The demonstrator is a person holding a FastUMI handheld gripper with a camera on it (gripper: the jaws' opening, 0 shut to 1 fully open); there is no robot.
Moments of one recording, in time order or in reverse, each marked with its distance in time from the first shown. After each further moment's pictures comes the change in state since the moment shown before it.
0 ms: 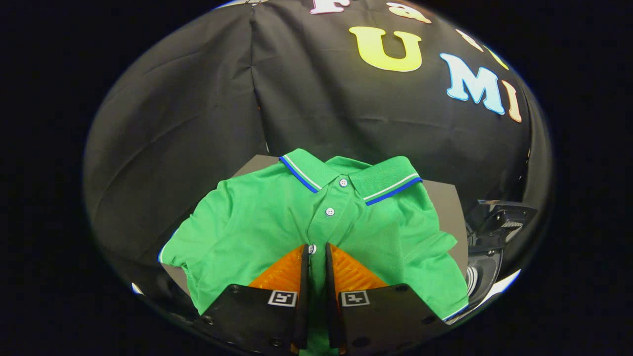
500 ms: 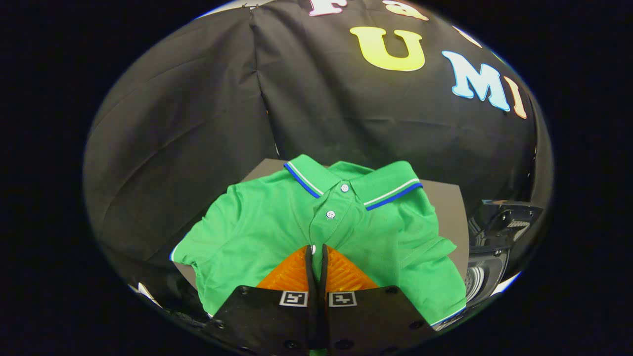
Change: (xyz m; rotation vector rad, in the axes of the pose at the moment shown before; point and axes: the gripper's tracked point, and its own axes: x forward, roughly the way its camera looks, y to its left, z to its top) arm -0.015 0.000 0.013 0.033 -0.060 0.067
